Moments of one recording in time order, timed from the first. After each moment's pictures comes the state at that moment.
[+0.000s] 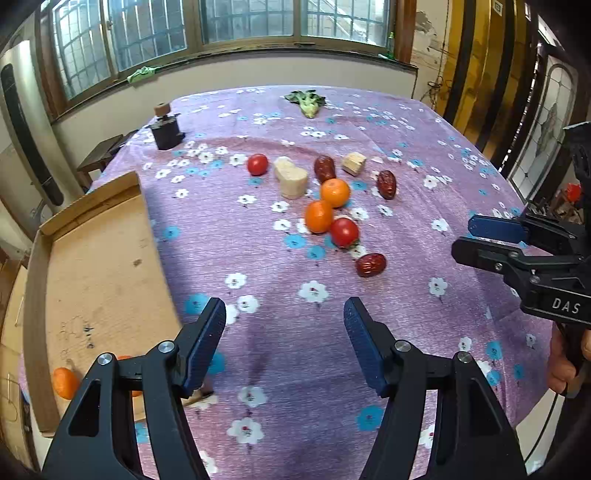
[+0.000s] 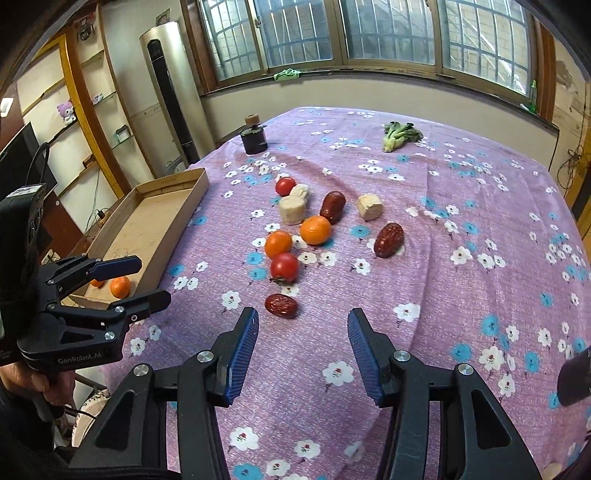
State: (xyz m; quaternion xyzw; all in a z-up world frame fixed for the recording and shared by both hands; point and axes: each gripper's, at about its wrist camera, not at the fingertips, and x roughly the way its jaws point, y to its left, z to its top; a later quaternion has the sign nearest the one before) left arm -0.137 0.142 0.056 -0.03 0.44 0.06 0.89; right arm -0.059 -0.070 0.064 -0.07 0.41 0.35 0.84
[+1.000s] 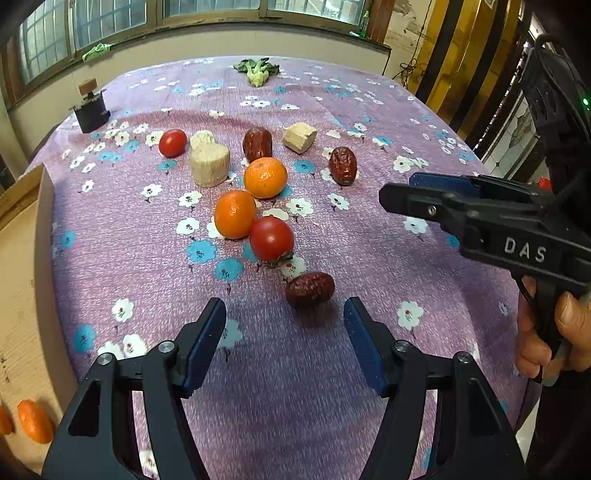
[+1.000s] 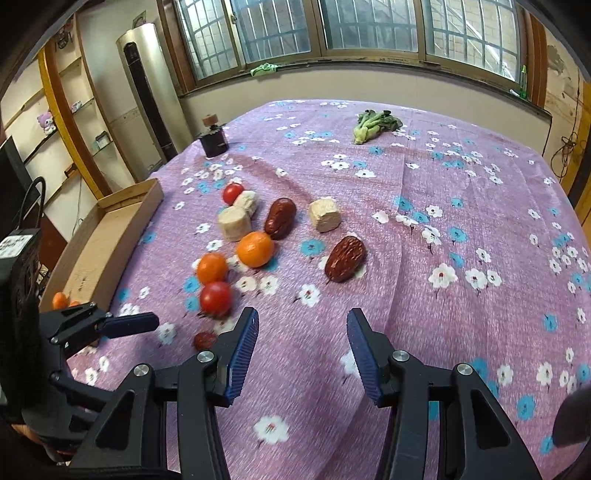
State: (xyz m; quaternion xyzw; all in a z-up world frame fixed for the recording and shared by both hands) left arm -0.068 0.111 0.010 -0.07 0.48 -0.01 0.87; right arm 0.021 -0.070 0.034 -0.07 0.43 0.32 0.84
